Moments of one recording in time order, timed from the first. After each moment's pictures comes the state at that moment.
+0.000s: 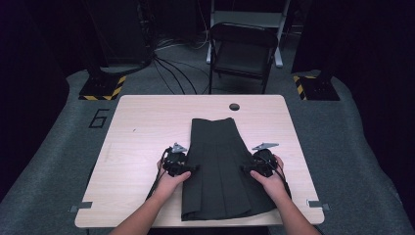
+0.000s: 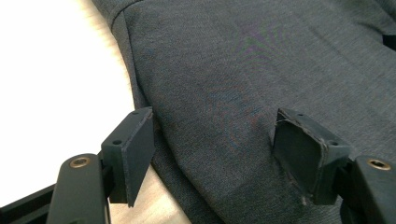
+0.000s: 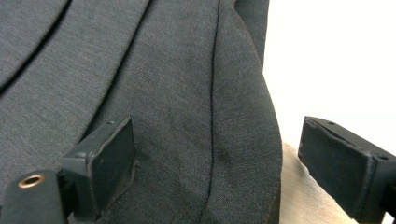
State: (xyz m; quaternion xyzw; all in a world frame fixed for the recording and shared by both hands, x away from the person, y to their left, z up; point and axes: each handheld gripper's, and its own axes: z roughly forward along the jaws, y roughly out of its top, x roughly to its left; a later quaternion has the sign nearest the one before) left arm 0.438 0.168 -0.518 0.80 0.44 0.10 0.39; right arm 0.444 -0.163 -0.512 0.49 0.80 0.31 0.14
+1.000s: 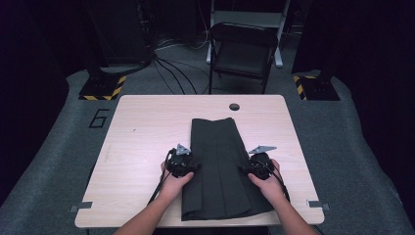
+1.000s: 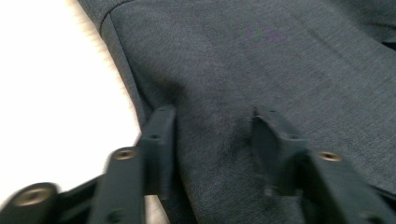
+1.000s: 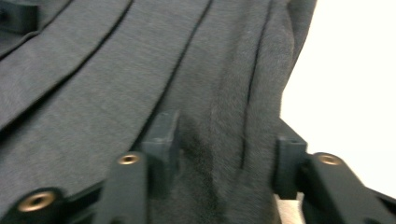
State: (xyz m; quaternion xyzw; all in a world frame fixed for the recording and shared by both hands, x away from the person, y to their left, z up) left arm 0.434 0.155 -0.521 0.79 0.45 0.12 0.40; right arm 0.432 -0.154 -0.512 0.45 0.82 0.34 0.12
